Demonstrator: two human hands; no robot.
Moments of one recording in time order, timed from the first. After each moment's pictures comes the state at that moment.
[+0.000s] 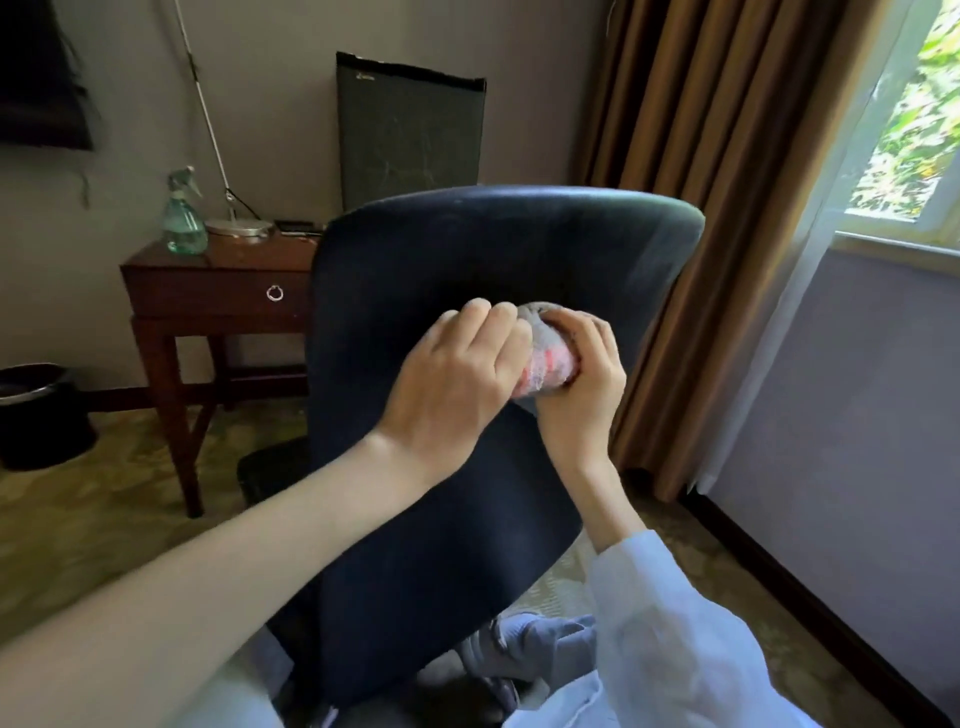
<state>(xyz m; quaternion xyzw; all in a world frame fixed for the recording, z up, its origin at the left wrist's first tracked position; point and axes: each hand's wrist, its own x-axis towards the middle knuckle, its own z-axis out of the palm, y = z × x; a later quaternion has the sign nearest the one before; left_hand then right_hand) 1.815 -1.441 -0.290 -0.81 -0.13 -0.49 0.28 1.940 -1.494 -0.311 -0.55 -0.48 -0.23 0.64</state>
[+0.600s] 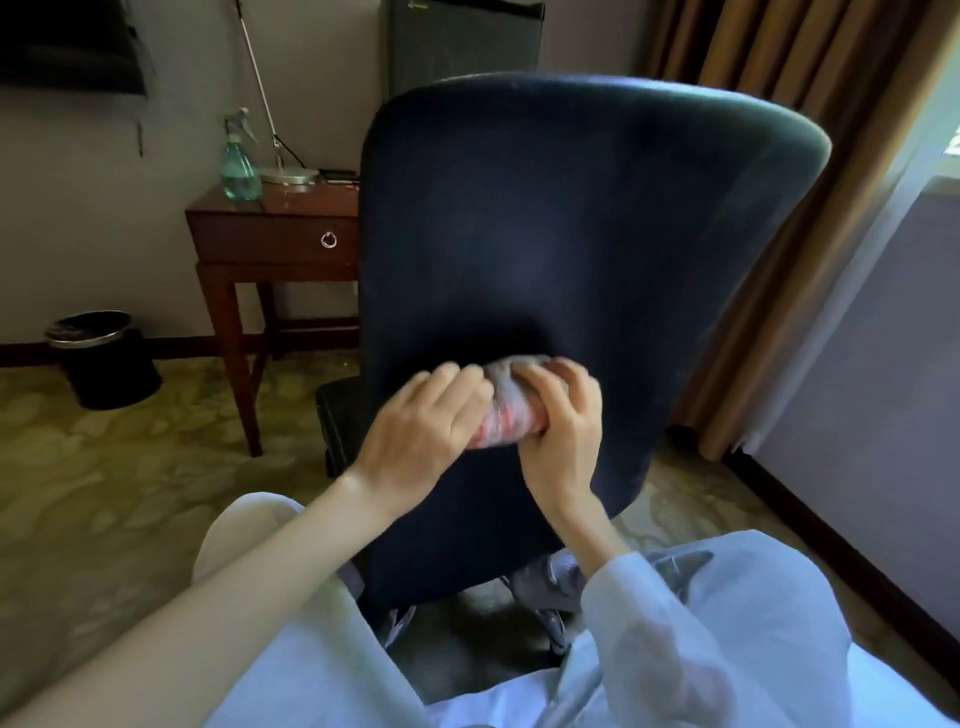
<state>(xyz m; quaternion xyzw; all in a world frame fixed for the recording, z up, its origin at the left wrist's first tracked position) 1.714 -1.403 -0.402 -0.85 -0.12 -0.44 0.25 1.856 -1.476 -0.421 -0.63 -0.51 -0.26 0.53</state>
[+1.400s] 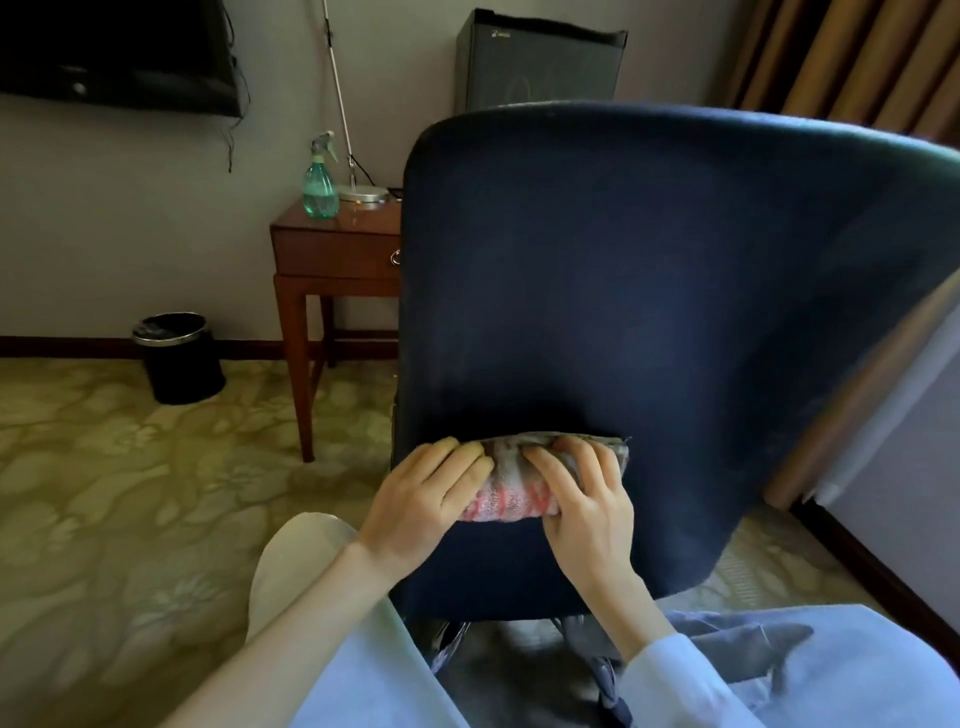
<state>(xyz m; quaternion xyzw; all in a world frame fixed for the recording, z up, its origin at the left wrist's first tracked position) 1.653 -1.348 -0.468 -0.86 -0.13 -0.46 0.20 1.827 -1.446 -0.460 -0.62 -0.60 -0.35 0.37</state>
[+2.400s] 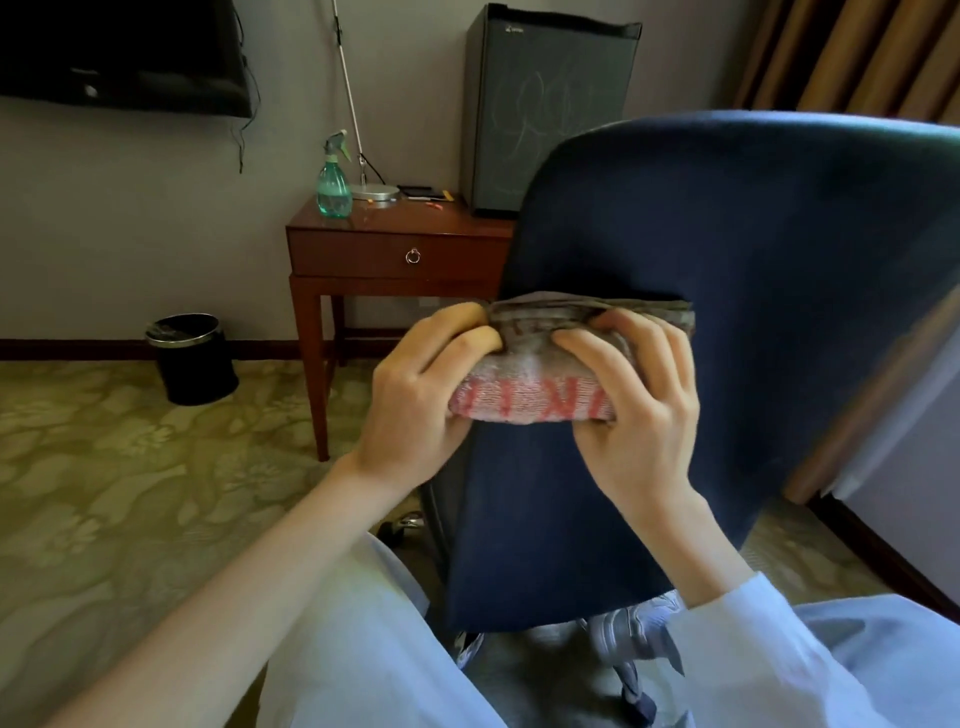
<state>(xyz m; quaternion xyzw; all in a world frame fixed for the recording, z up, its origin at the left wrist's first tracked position) 1.621 -1.343 -0.350 -0.81 -0.14 -0.57 0.04 1.783 -1.439 -0.341 -0.53 -0.59 -0.41 0.45</state>
